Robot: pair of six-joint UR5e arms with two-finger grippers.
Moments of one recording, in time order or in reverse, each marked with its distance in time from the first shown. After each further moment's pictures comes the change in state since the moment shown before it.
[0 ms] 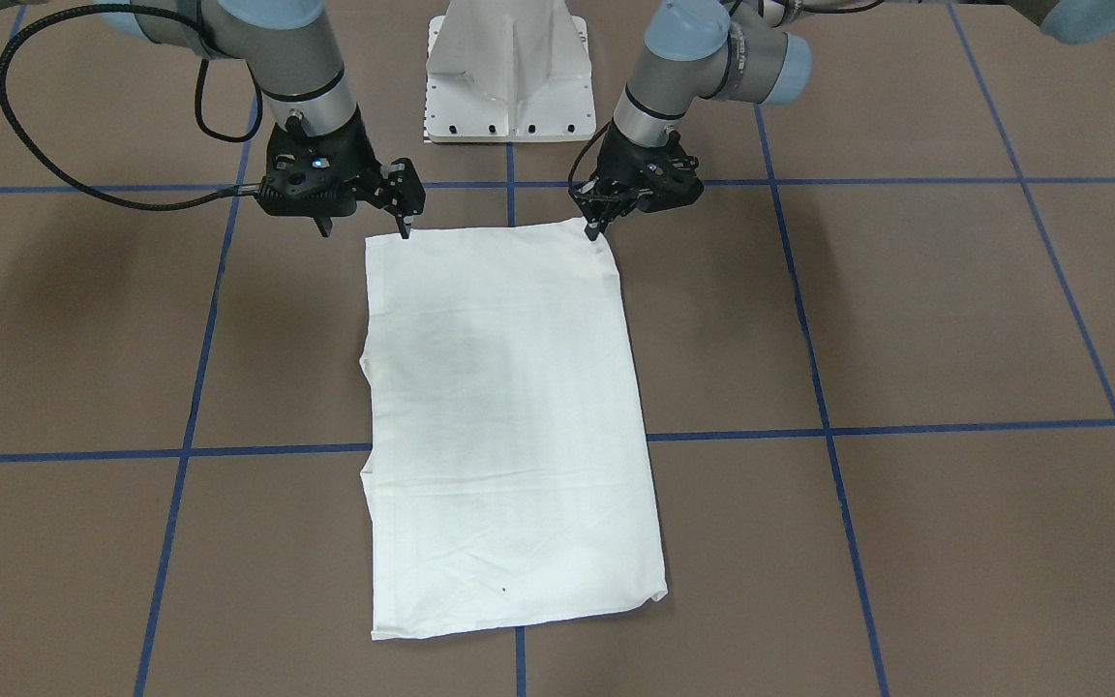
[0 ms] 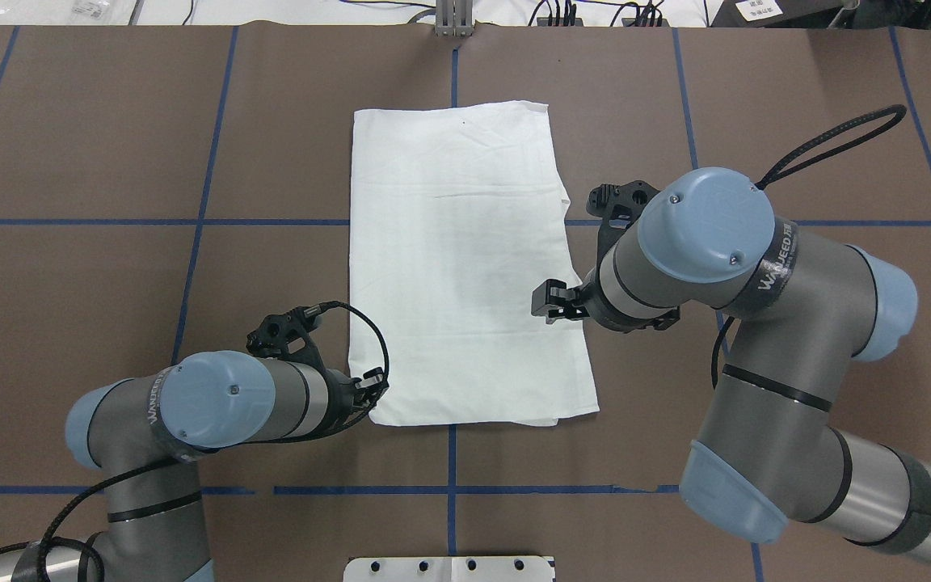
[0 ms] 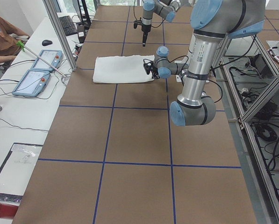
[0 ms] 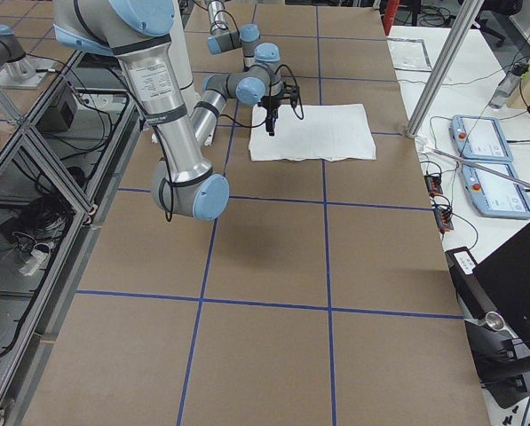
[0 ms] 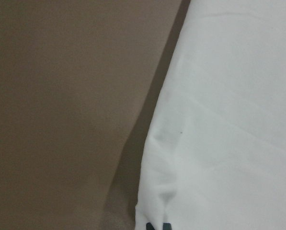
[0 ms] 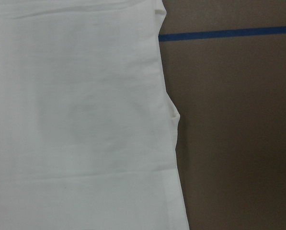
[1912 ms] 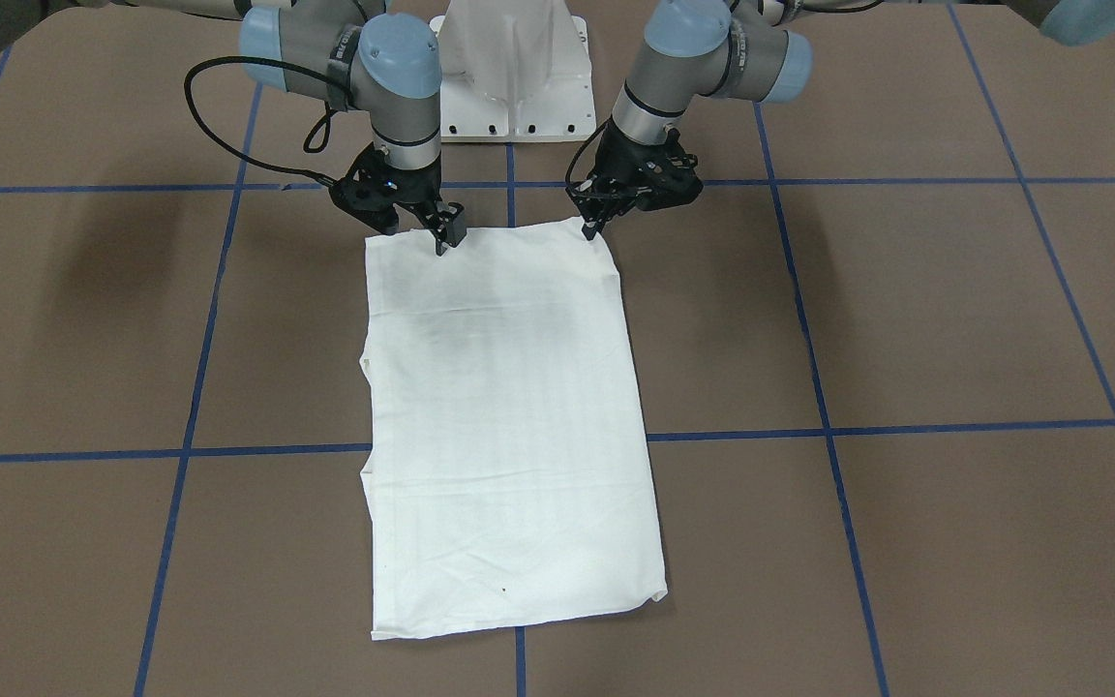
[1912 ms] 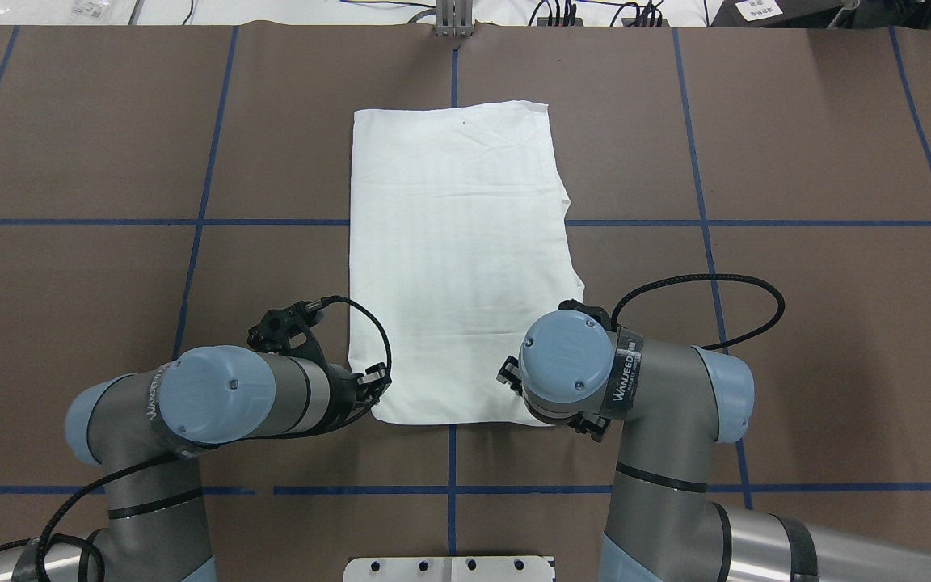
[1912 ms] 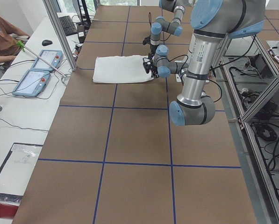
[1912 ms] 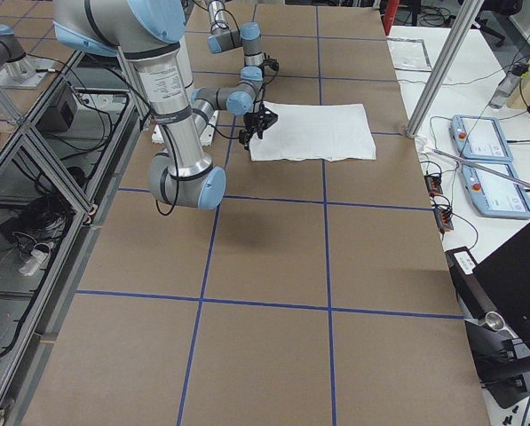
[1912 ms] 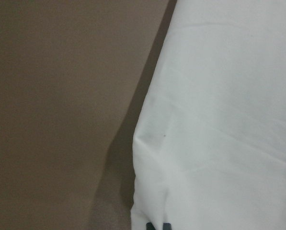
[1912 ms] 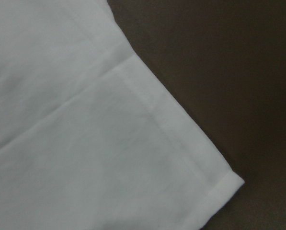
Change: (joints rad) left arm -0.006 -0.008 -0.005 0.004 -0.001 0.002; right arm -0.193 0.059 -0.214 0.000 -0.102 0.540
